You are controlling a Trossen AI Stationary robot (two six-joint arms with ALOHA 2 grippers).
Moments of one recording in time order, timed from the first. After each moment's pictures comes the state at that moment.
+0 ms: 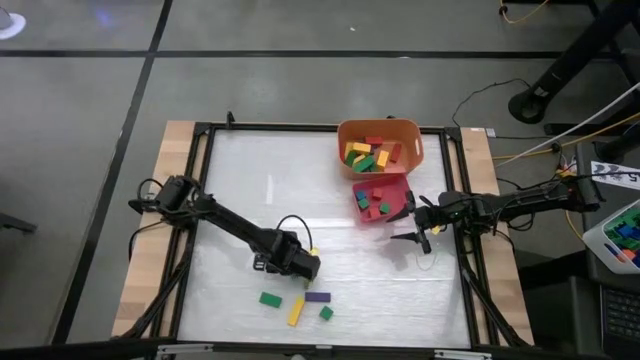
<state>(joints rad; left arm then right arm) -0.38 1.95 1.38 -0.85 -0.03 -1.85 0.08 0.60 0.09 0.23 -0.16 -0.09</state>
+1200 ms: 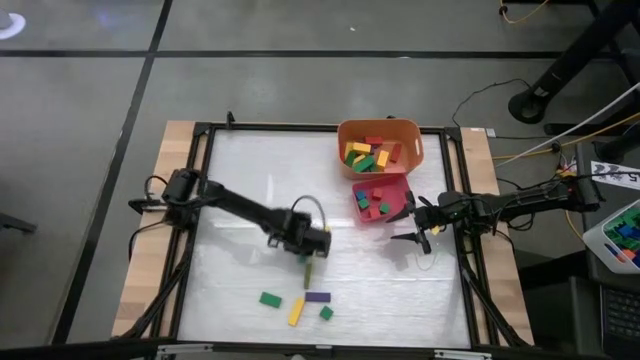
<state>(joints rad) -0.23 1.97 1.38 -0.78 -0.08 -1.59 0.08 0.60 0.09 0.21 -0.16 -0.09</state>
